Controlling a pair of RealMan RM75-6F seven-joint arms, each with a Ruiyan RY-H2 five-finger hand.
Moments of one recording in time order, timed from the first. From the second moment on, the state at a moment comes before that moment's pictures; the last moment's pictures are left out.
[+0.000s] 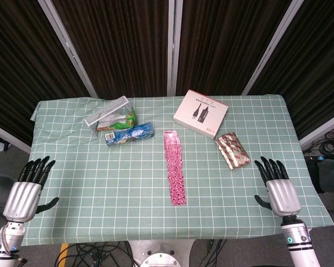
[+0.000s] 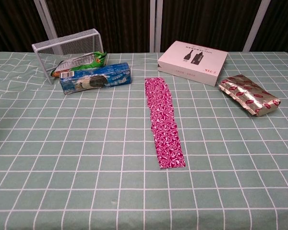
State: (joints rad) left arm -0.10 -1.16 -0.01 -1.76 1.60 1.50 0.23; right arm 0.19 -1.21 0.04 -1.81 -1.42 1.36 -0.39
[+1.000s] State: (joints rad) left arm -0.09 -1.18 0.00 -1.71 1.60 1.51 0.18; right arm 0.18 -1.31 0.04 -1.68 -1.60 1.47 -0.34
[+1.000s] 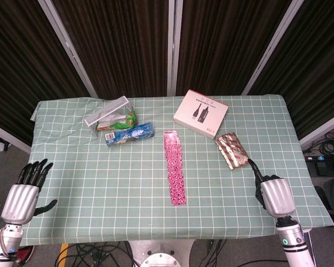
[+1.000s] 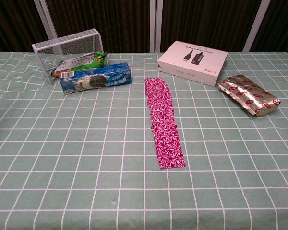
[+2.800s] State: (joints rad) left arm -0.07 -1.15 0.00 -1.65 1.57 1.52 0.08; right arm 0.52 -1.65 0.01 -1.82 -0.95 0.98 -0.98
